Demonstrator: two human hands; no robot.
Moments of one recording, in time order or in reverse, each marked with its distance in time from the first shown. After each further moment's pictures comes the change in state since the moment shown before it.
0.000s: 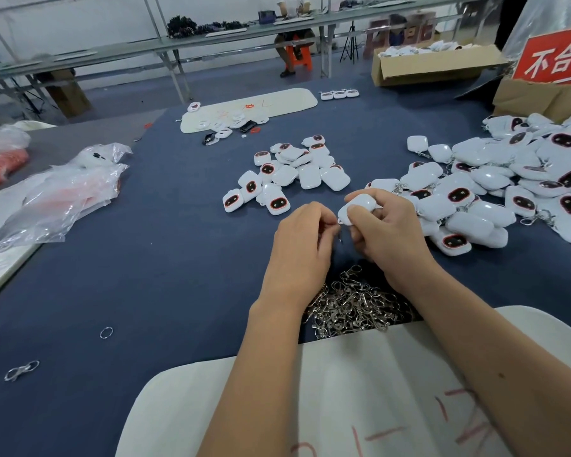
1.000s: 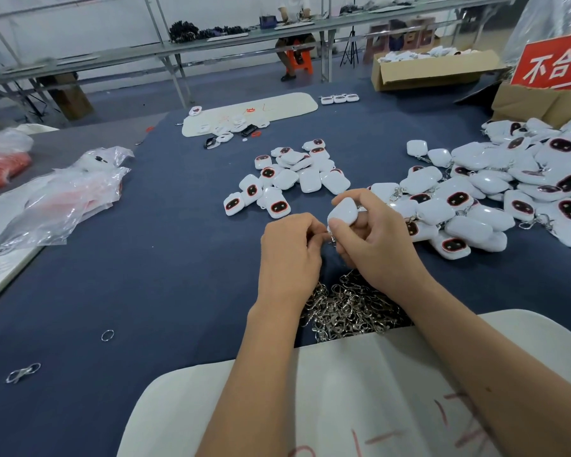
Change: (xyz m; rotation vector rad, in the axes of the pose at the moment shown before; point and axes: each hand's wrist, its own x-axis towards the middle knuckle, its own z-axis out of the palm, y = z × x) left_hand 0.000 -0.002 -0.006 0.050 0.077 -0.108; right_hand -0.008 0.006 0.000 -0.285 -0.137 -0.315
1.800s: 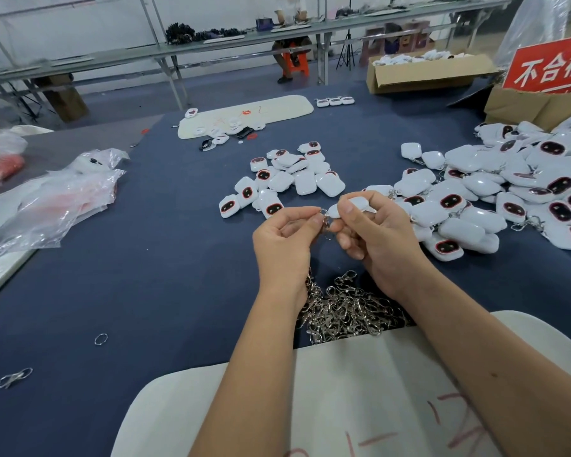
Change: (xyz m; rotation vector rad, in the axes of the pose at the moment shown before) left_hand 0.000 0.018 0.008 -0.930 0.121 -0.403; right_hand 0.007 -0.001 -0.007 0.710 -0.020 0.216
